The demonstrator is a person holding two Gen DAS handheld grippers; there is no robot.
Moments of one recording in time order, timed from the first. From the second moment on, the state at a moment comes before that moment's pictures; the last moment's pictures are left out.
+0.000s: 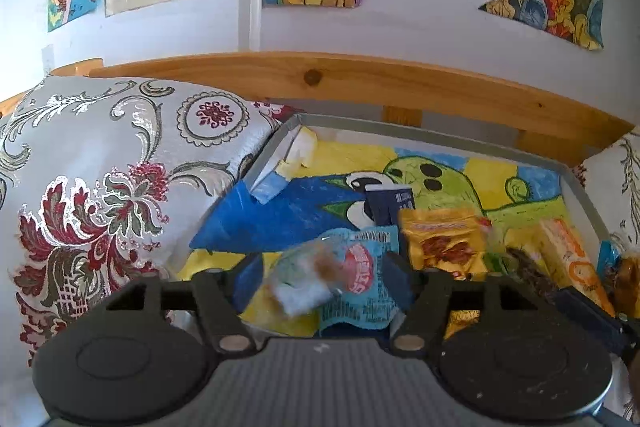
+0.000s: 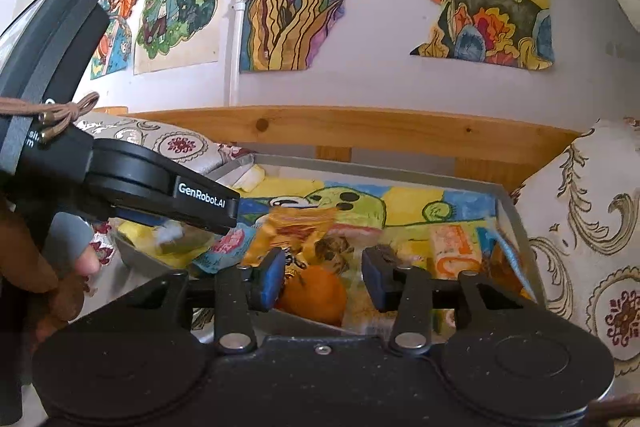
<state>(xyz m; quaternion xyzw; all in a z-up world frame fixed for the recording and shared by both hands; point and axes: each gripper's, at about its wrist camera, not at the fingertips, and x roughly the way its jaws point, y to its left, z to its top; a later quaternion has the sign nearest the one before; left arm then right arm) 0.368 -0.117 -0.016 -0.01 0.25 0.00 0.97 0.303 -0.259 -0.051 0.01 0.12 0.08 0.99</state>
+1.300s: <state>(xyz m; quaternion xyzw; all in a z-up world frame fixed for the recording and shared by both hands) 0.260 -0.074 0.038 -0.04 0.20 0.03 0.98 0.214 -0.269 0.010 0.01 0.05 0.03 1.00</state>
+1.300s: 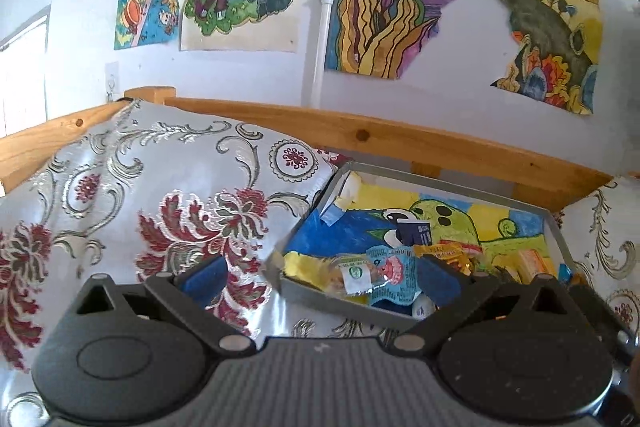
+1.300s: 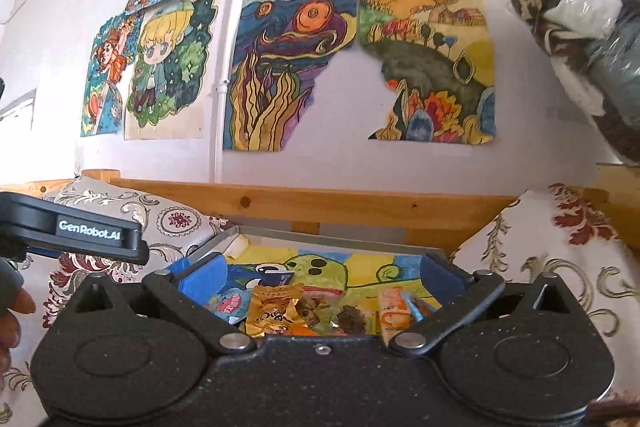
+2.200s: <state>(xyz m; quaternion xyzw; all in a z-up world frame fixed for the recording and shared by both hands) 0.152 -0.056 0.042 -0.05 0.17 0.02 0.98 0.109 -0.272 0.021 0.03 0.02 0.00 1.00</state>
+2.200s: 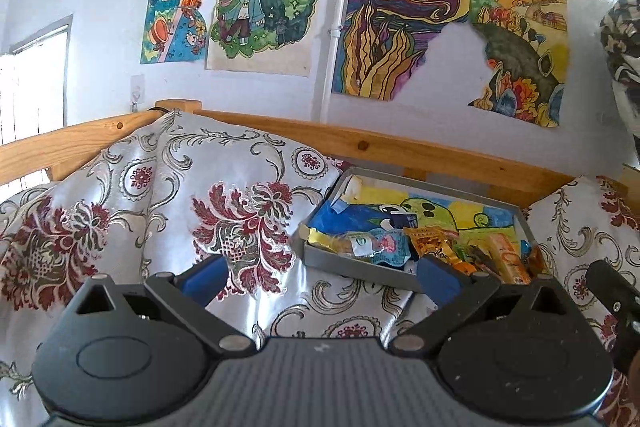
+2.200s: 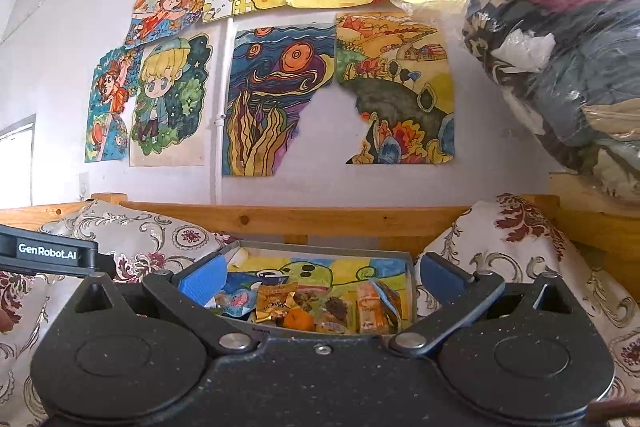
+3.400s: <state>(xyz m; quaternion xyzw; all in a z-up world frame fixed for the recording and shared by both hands) 0.058 -0.017 -0.003 -0.04 0.16 0.03 0.99 0.020 -0.243 -0.007 0.06 0.09 -0.04 0.99</state>
